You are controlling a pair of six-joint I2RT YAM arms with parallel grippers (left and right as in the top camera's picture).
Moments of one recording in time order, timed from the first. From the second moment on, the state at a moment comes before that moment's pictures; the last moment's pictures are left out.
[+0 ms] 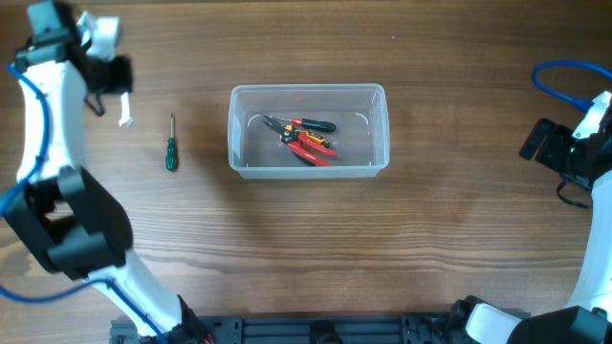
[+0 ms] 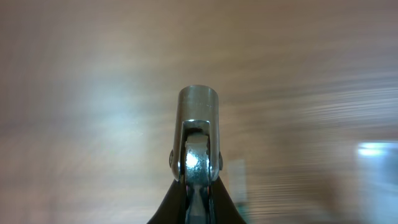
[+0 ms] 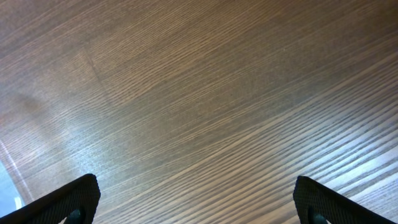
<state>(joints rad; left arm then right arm) 0.27 1.98 1.79 -0.91 0.19 0.29 -0.49 1.38 1.25 -1.00 -0.03 0.04</state>
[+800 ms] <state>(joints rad) -0.35 1.86 1.81 -1.03 0.30 0.43 -0.49 1.38 1.25 -1.00 -0.03 0.04</state>
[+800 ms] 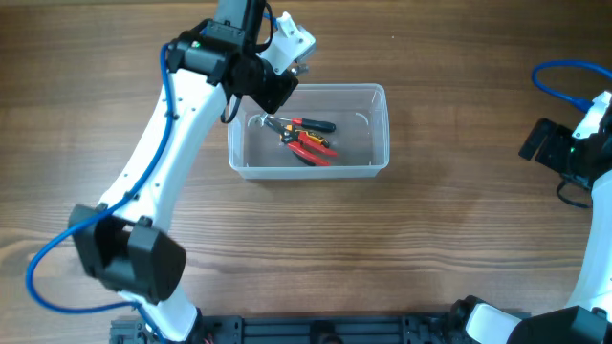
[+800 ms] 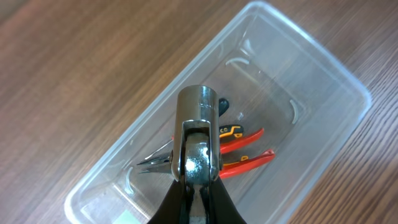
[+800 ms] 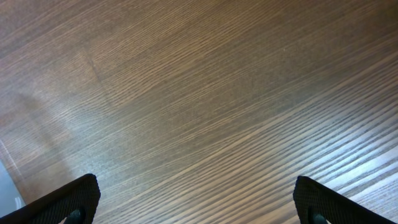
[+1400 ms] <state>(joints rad) -0.38 2.11 1.81 -1.04 0.30 0.48 -0.49 1.38 1.25 -1.00 -0.03 0.04</state>
